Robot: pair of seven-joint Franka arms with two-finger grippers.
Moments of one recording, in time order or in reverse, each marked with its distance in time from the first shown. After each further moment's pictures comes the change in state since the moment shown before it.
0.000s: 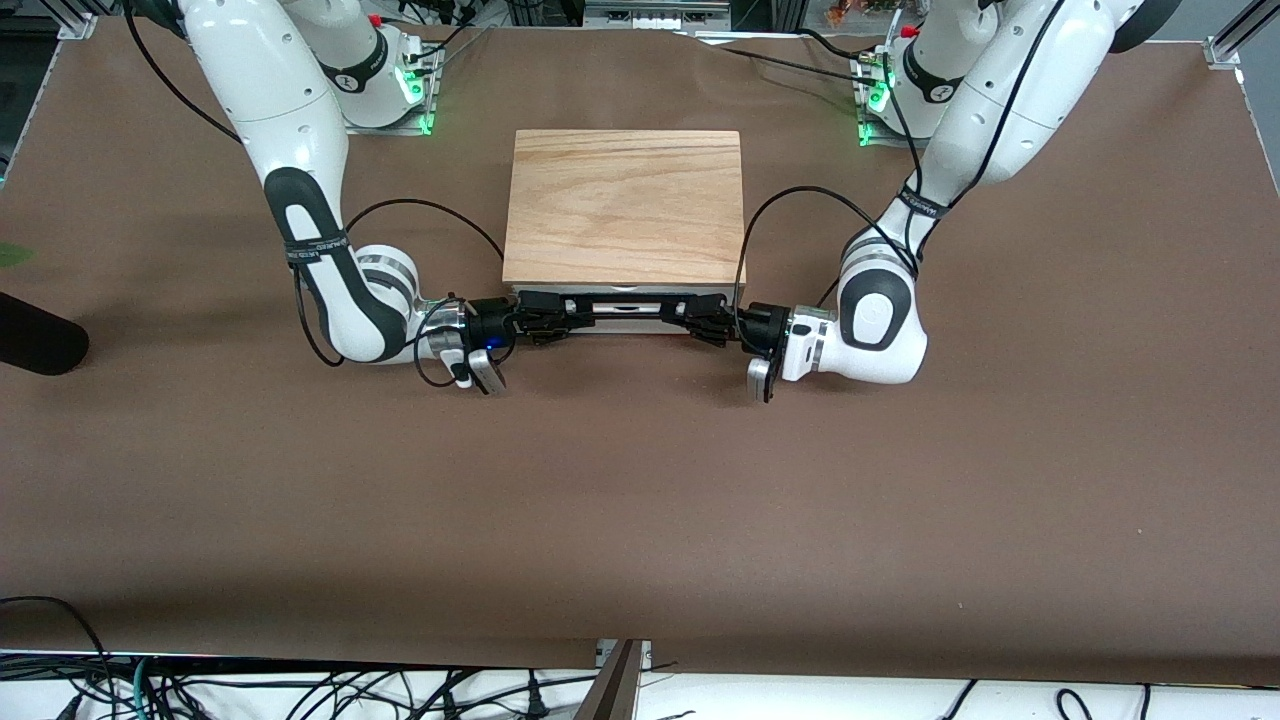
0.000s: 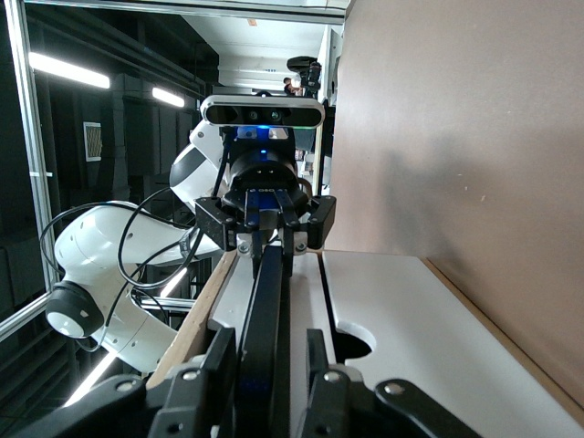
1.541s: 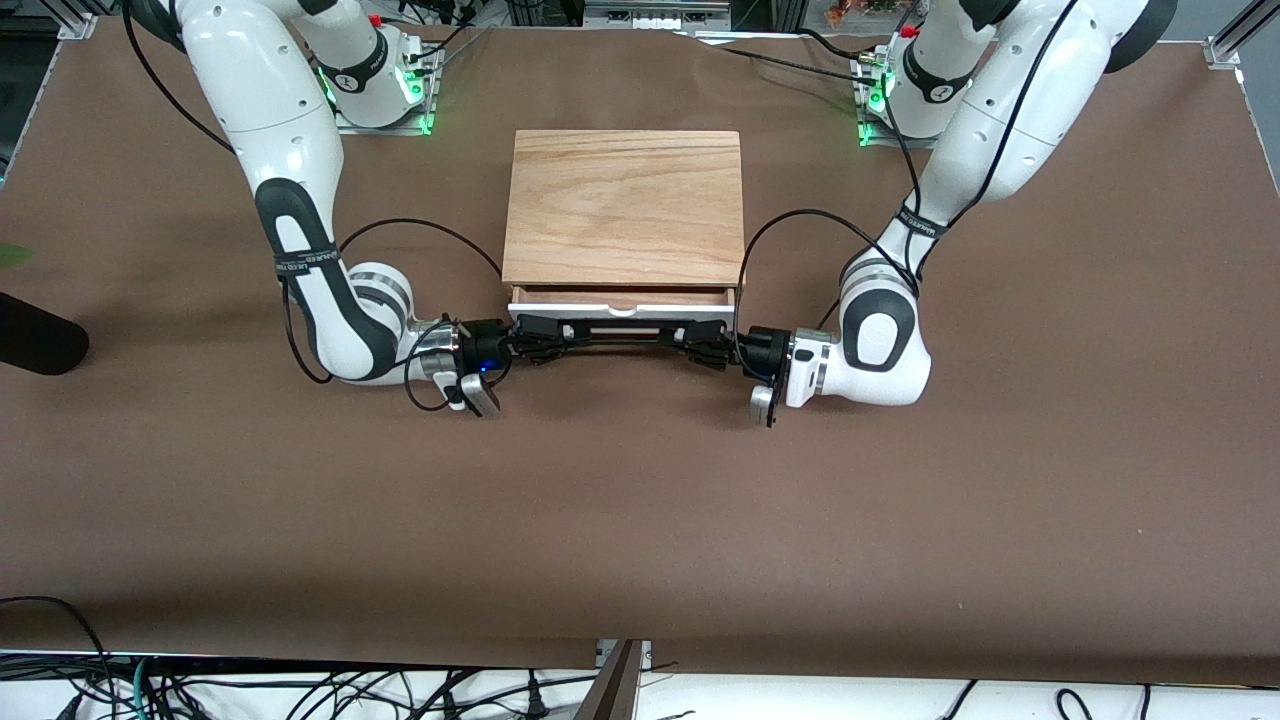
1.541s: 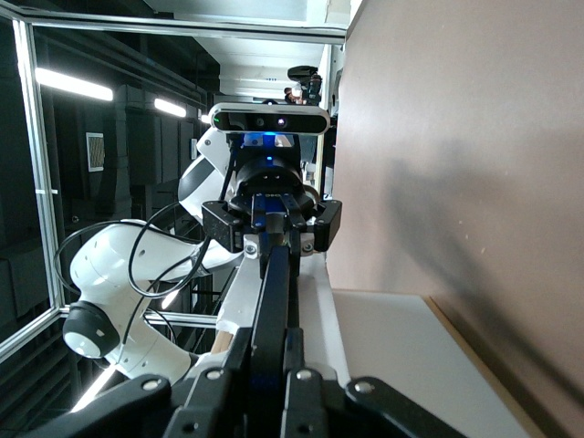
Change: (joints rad) left arm -0.001 0.081 0.013 0.153 0.004 0.004 -0.072; right arm -0.021 0.065 -0.007 0.149 -0.007 0.001 0.088
